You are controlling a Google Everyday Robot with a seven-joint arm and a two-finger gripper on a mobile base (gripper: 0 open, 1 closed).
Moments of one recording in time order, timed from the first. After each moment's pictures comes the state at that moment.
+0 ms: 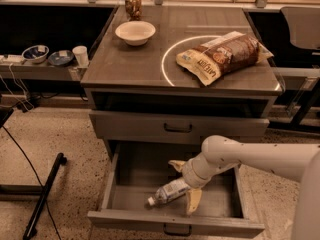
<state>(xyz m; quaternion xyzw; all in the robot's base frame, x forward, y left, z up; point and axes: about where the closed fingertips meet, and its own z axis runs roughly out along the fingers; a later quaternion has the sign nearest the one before) 0.489 -0.076 0.447 -0.79 0.56 0.16 0.20</state>
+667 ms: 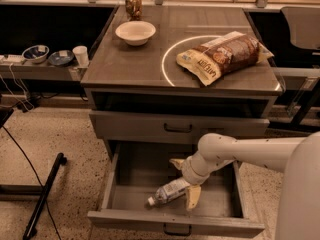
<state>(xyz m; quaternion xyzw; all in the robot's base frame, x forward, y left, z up) 0.501 -0.083 0.439 -0.78 0.58 0.14 0.18</state>
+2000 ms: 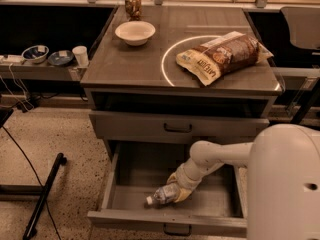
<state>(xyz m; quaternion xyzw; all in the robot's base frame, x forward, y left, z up) 0.514 -0.065 0.359 -0.79 0.57 0.17 0.16</state>
